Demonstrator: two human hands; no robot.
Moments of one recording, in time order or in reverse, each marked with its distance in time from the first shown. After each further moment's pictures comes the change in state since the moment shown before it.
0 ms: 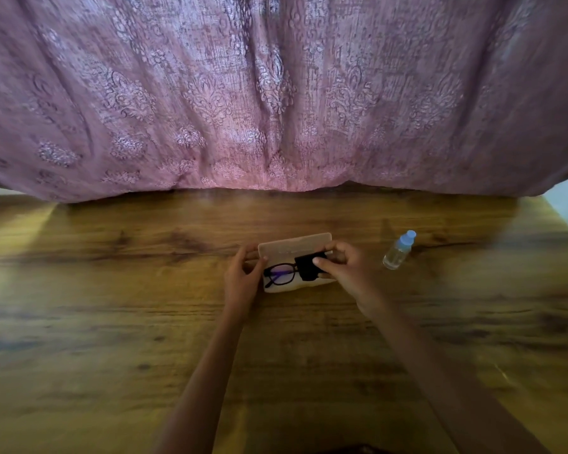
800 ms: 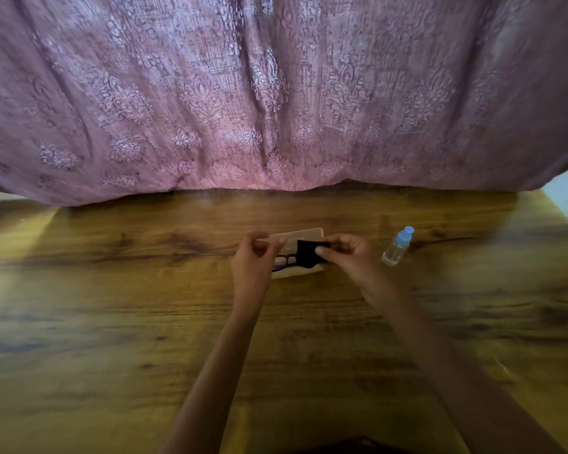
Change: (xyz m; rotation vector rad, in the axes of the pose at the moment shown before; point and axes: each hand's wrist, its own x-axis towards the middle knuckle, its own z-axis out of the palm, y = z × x) left_hand -0.020 0.067 0.010 0.051 0.078 -0.007; right_hand 0.001 -0.010 -0.013 0.077 -0.030 0.003
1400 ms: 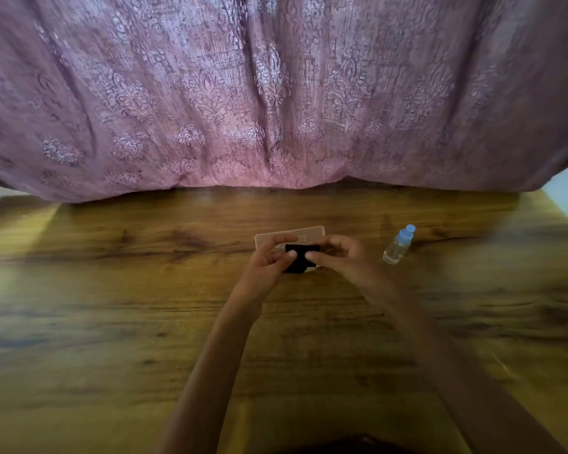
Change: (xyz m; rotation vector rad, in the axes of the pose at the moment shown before) left_hand -0.017 0.011 -0.012 -0.384 -0.493 -0.157; right_hand -0.006 -0.004 0.003 -0.127 -0.166 -0.025
